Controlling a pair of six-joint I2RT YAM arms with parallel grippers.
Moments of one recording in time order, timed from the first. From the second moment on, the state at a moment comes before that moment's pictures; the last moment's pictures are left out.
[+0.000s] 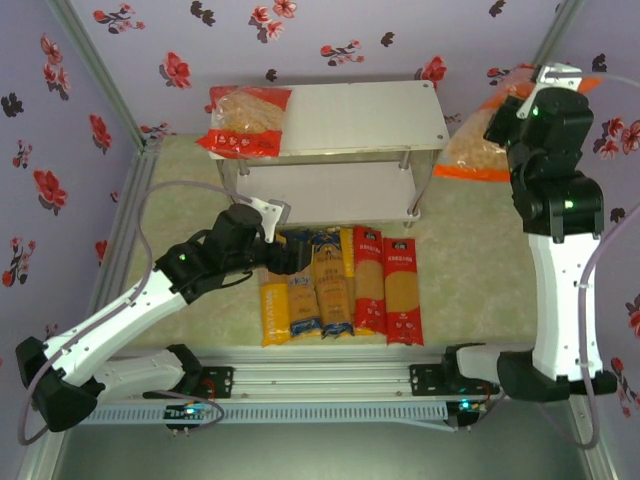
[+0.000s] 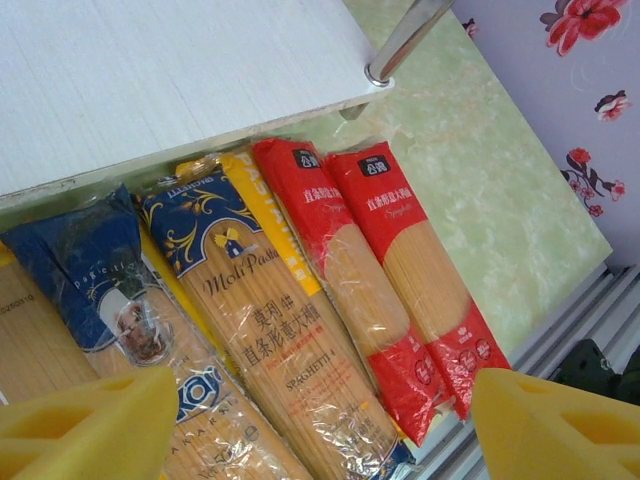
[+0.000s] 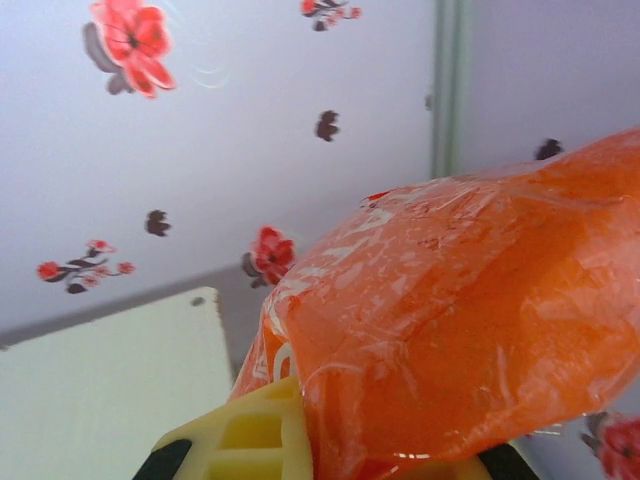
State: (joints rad) left arm -0.85 1.06 1.04 -0.58 0.07 -0.49; right arm 0.14 1.28 1.95 -0.83 0.30 0.19
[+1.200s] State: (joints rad) left arm -0.80 1.00 1.02 -0.58 0.07 -0.49; right arm 0.14 1.69 2.15 -0.74 -0.32 0.48
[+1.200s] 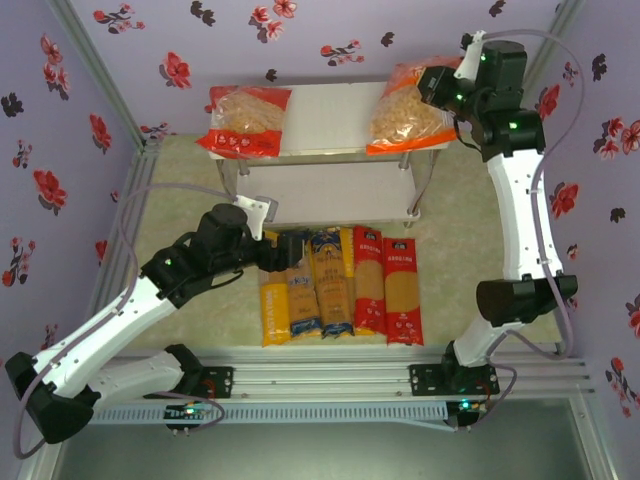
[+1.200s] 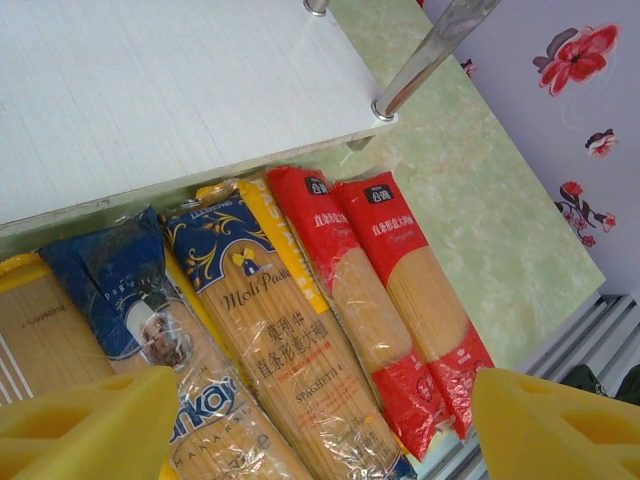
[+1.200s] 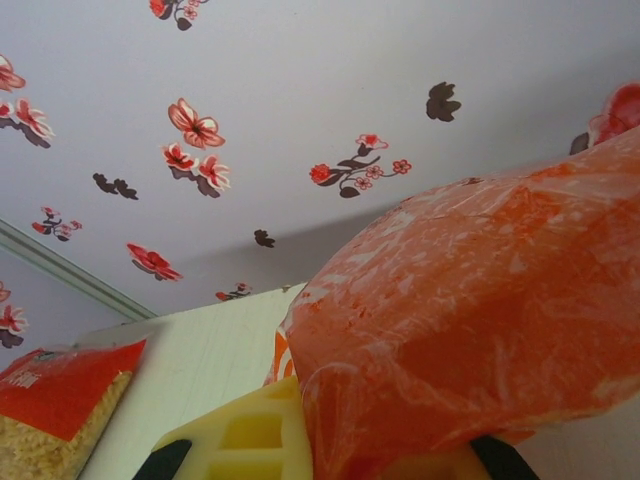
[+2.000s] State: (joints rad) left arm -0.79 0.98 0.99 -0.58 0.08 -0.49; right arm 0.13 1.75 2.23 -0.97 -0.22 0.47
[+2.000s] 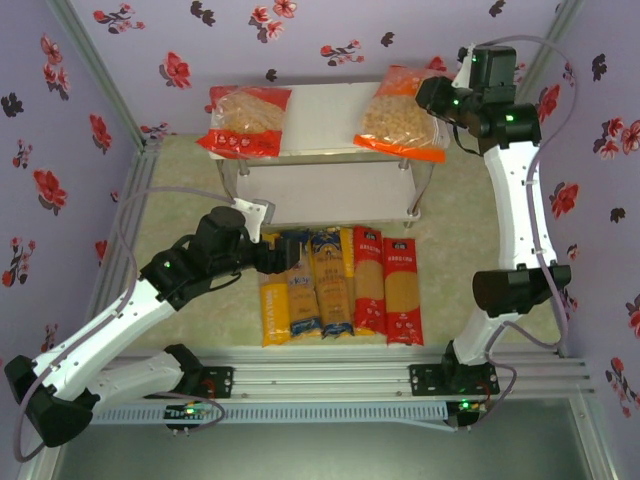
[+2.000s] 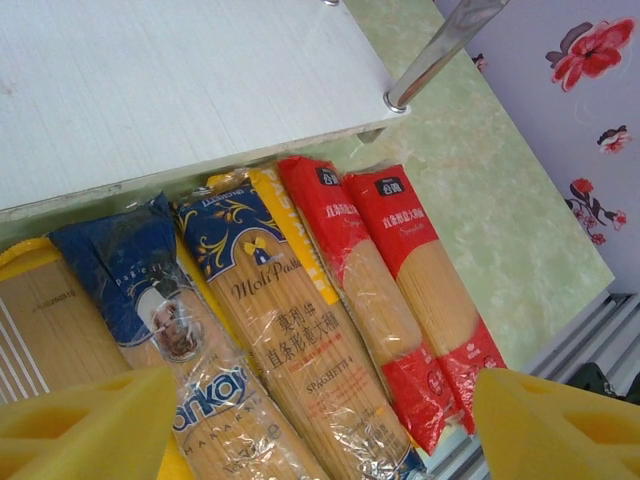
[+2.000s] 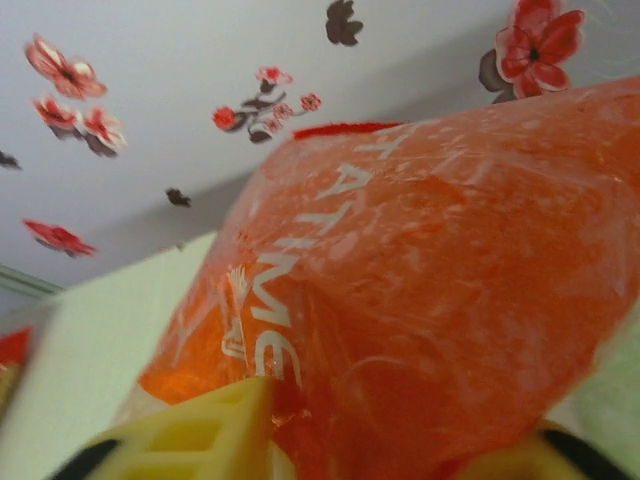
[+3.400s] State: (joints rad) left arm -0.76 0.95 0.98 -0.59 0.09 -0.49; right arm 0.13 1.87 2.28 -0.79 -0.24 0.61
